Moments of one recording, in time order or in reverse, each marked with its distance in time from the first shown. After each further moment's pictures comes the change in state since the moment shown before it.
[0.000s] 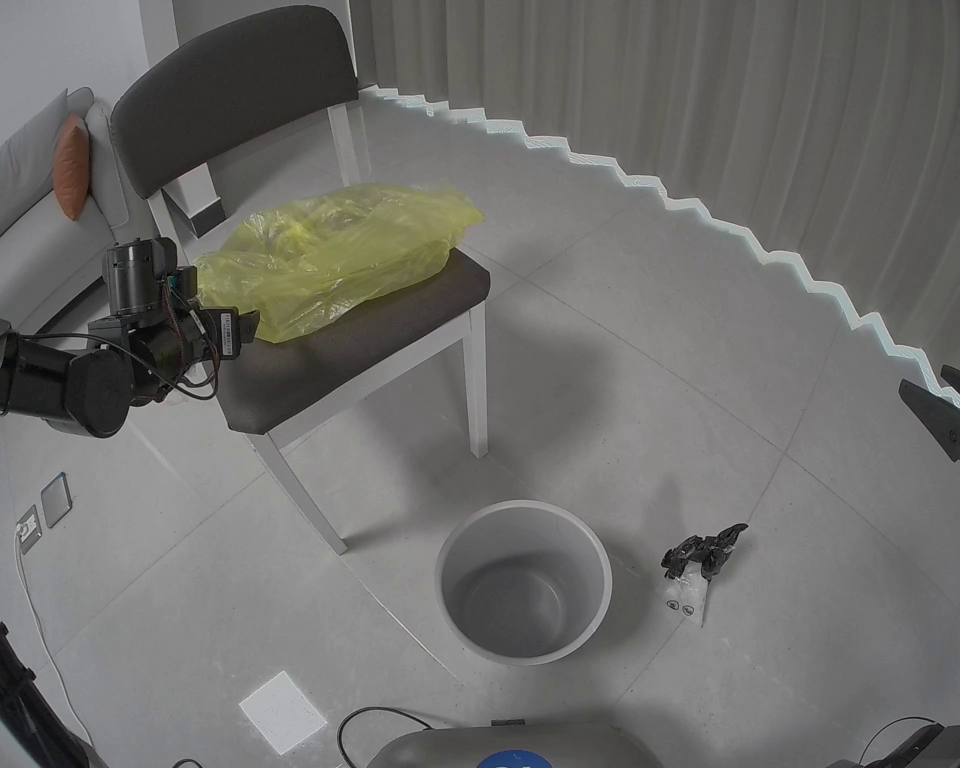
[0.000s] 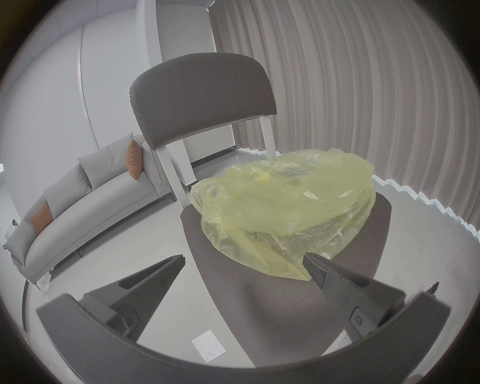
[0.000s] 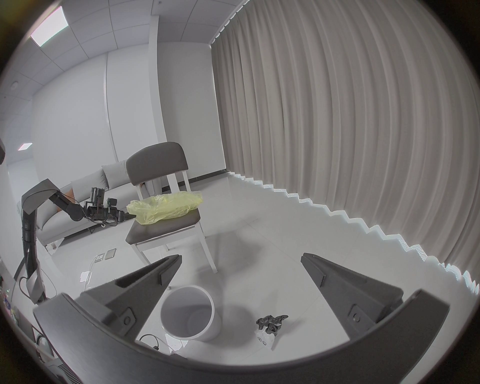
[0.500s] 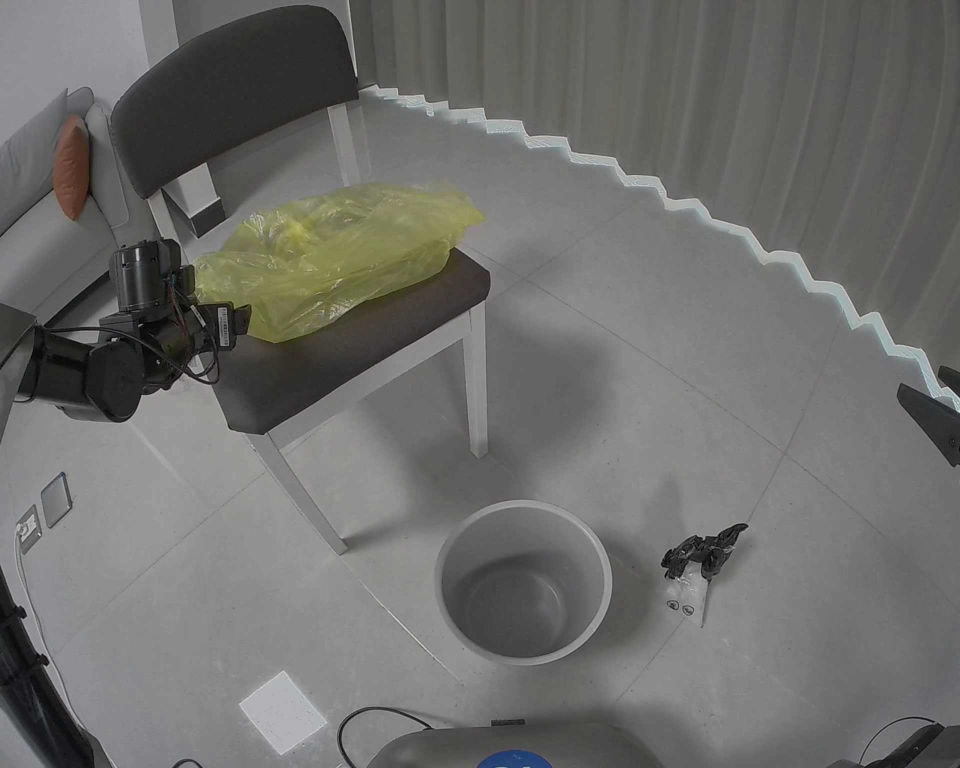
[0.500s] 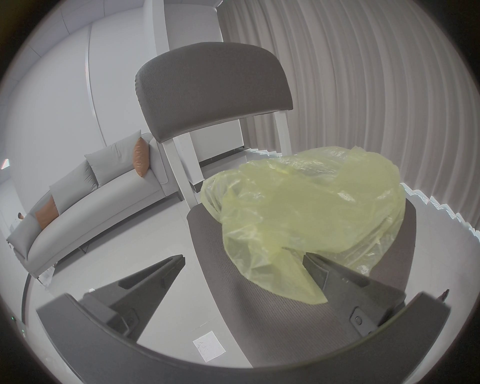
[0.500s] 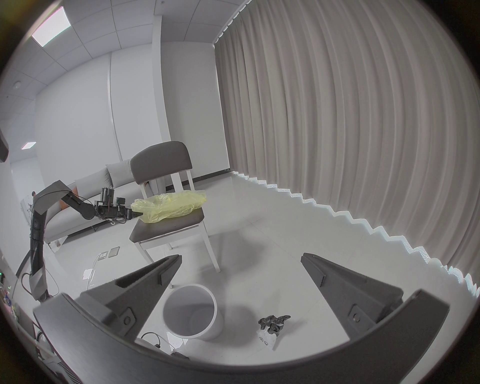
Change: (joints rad) left arm 0.049 0.107 -0.117 -0.005 0.000 -0.010; right arm 0.000 -0.001 0.004 0.000 0.026 -0.008
